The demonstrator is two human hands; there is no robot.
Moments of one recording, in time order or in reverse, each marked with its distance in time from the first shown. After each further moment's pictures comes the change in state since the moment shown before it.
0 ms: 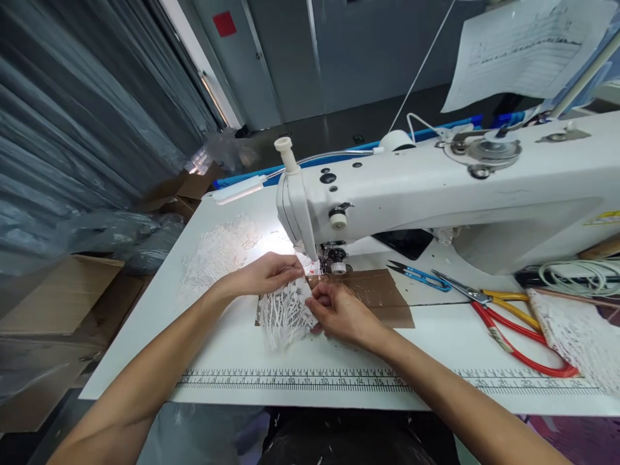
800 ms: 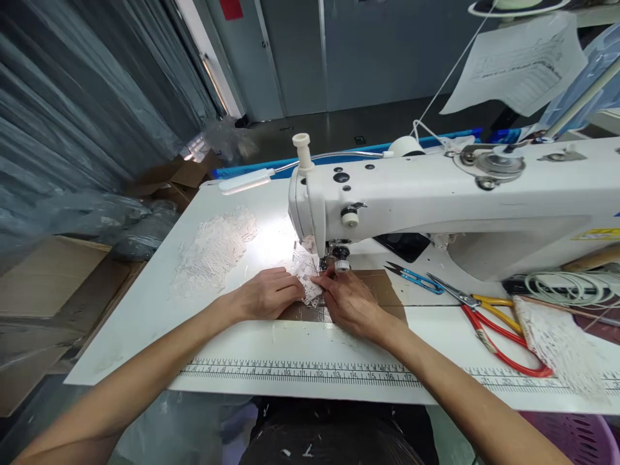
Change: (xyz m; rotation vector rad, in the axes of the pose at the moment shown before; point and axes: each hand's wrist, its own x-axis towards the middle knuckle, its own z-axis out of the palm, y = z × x) left_hand -0.015 -0.020 0.052 0.566 0.406 0.590; right_hand 0.007 0.028 -0.020 -0.752 0.260 -0.509
